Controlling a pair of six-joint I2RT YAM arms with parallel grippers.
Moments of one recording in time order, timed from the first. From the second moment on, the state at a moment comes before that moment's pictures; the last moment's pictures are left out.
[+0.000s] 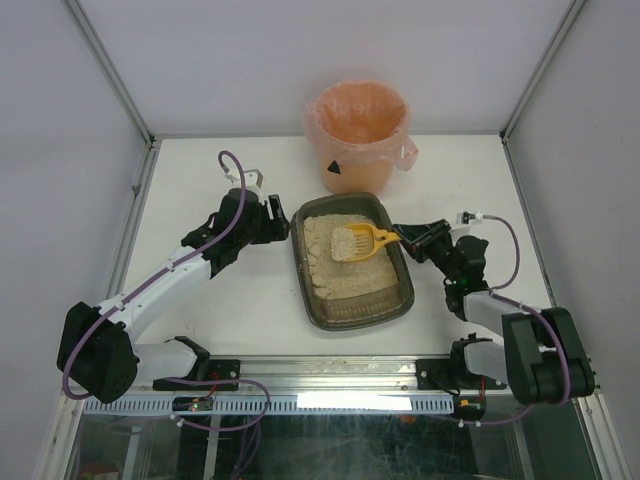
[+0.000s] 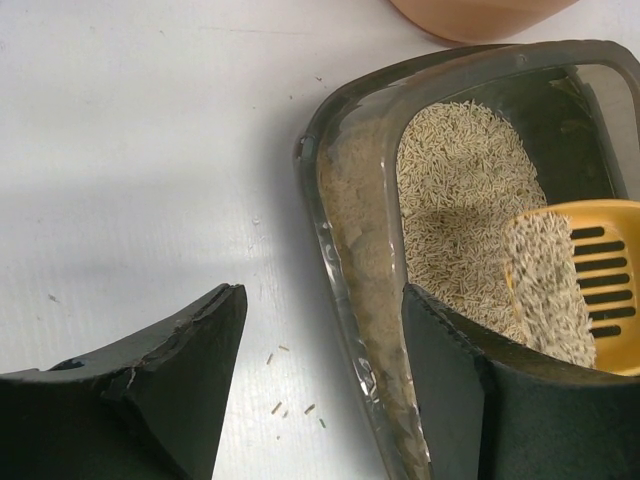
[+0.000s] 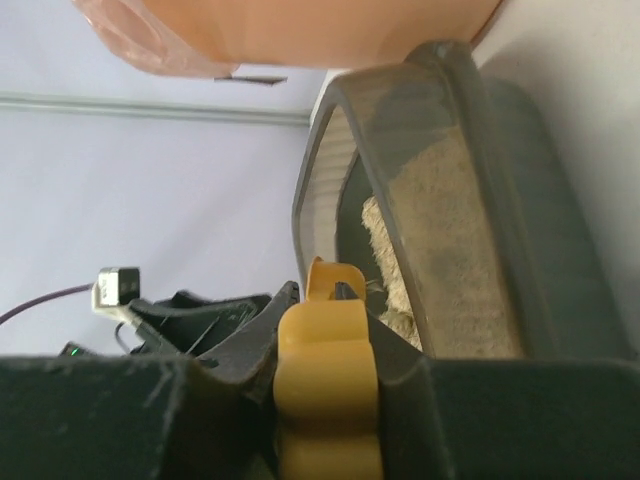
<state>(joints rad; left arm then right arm) -0.54 1.23 0.87 -0.23 -0.13 -0.52 0.15 1.15 0.23 0.77 -0.35 1.31</state>
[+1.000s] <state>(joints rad) -0.54 1.24 0.87 -0.22 -0.10 -0.52 0.01 1.43 0.17 1.30 -0.58 1.57</state>
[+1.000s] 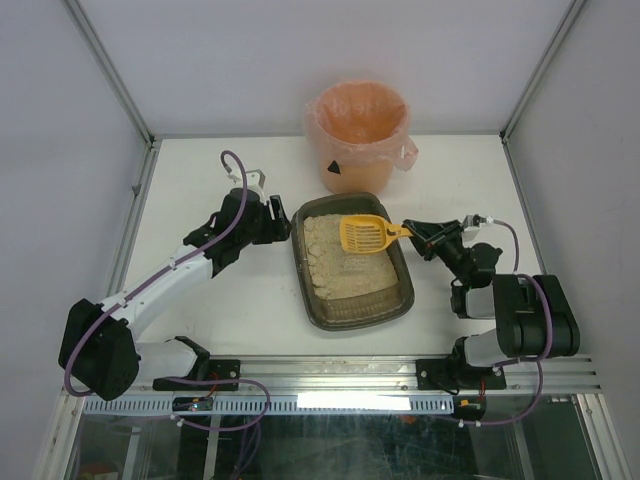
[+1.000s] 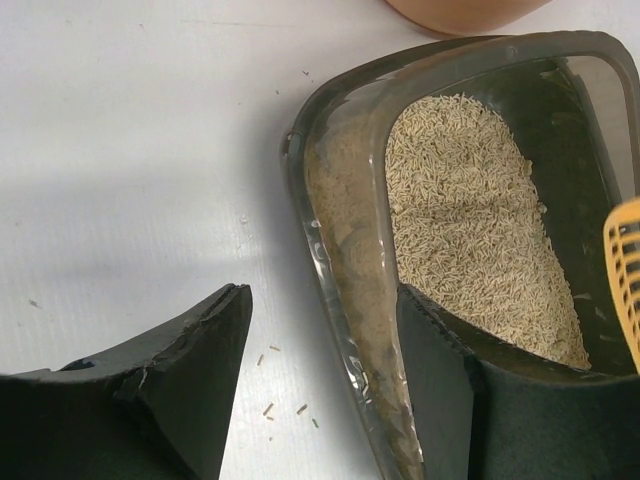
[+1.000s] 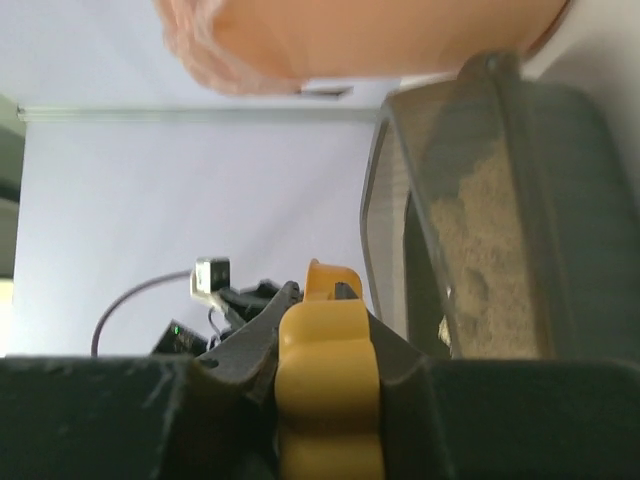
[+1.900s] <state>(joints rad) -0.58 1.40 0.88 -0.15 -0.02 -0.53 0.45 1.20 0.80 0.01 -0.04 0.65</state>
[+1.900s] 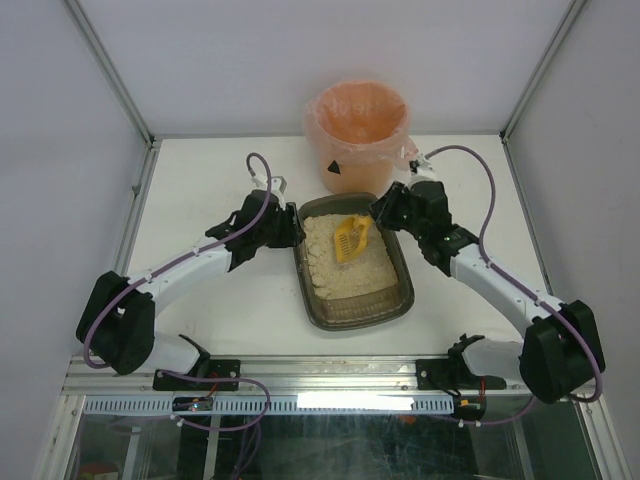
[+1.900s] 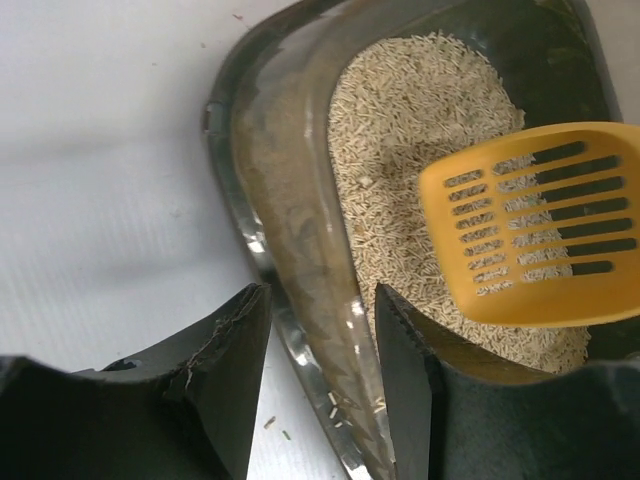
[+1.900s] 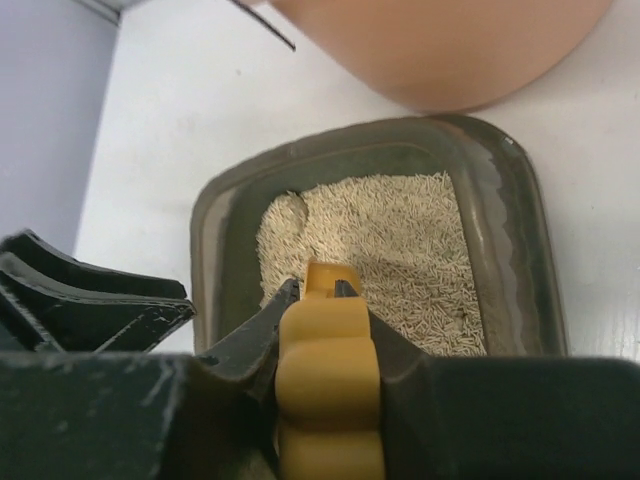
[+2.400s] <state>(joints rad) -0.62 1.48 0.89 -0.13 -0.03 -0.53 0.63 1.45 0.96 -0.06 0.14 0.55</state>
